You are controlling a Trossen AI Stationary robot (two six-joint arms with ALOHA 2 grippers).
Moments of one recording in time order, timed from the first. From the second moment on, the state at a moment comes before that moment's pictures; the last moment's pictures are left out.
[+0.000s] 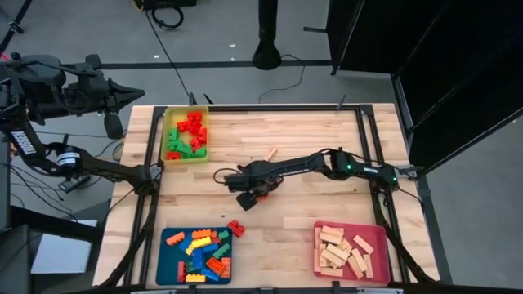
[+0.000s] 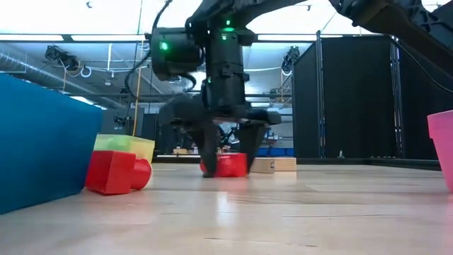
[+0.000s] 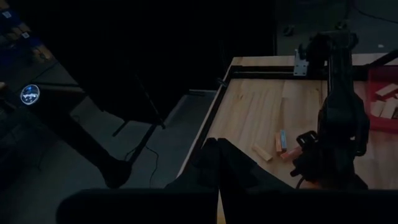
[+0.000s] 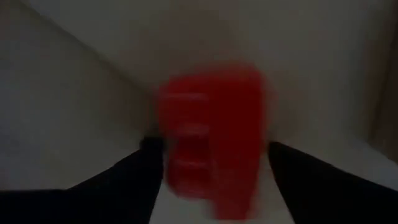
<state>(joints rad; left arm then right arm) 0.37 1.16 2.35 -1.57 -0.14 0.23 0.05 2.48 2.15 -1.24 -0.05 0.99</state>
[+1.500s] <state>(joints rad) 0.37 1.16 2.35 -1.57 -0.16 0.23 -0.26 2.54 2.32 -0.11 -0.11 0.77</state>
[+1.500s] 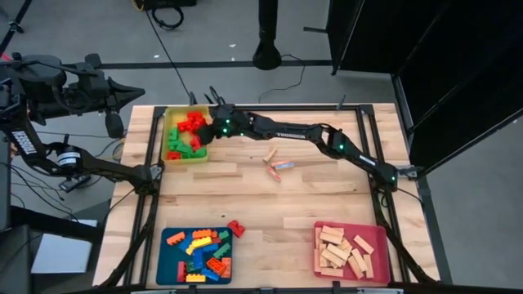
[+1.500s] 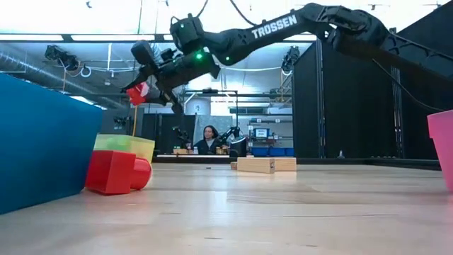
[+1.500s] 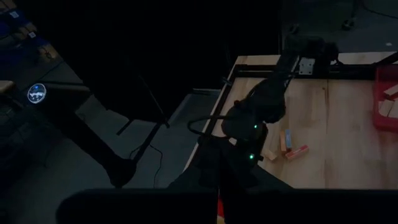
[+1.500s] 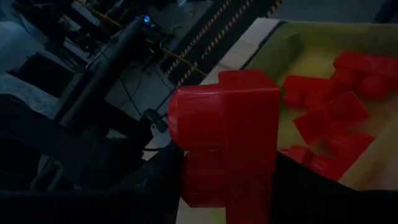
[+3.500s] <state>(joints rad) 0.37 1.16 2.35 -1.57 -0.18 0.22 -0.08 2.43 2.05 -1.33 0.00 0.45</state>
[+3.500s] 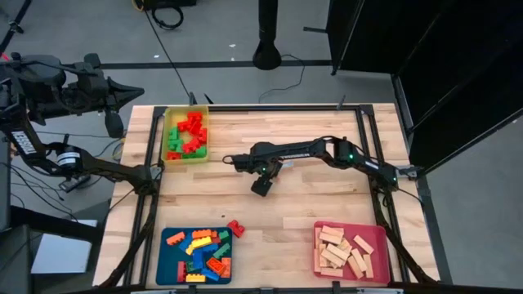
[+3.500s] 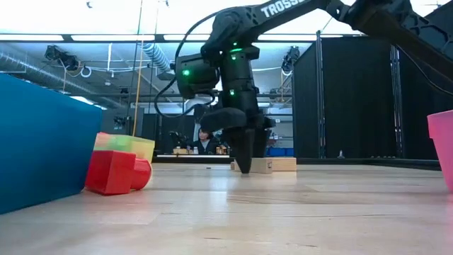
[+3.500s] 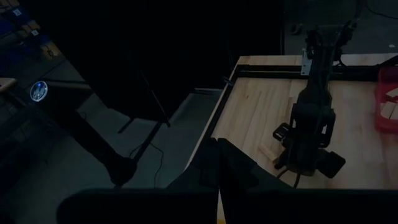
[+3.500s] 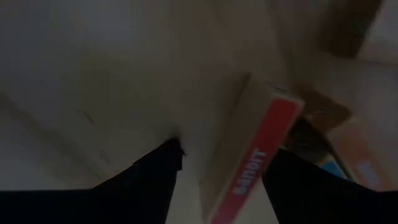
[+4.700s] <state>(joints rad) 0.37 1.16 2.35 -1.57 -0.18 0.17 0.65 1.94 1.68 -1.57 -0.25 1.33</state>
